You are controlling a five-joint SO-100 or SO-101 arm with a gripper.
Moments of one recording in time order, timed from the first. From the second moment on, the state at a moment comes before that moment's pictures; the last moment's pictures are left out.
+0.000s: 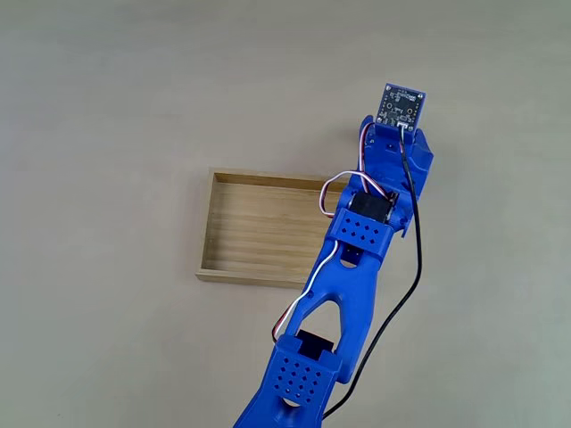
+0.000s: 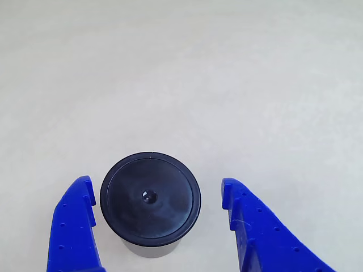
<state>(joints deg) 19.0 55.5 -43.2 28.5 8.8</state>
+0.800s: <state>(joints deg) 18.3 60.5 -46.8 28.5 8.8</state>
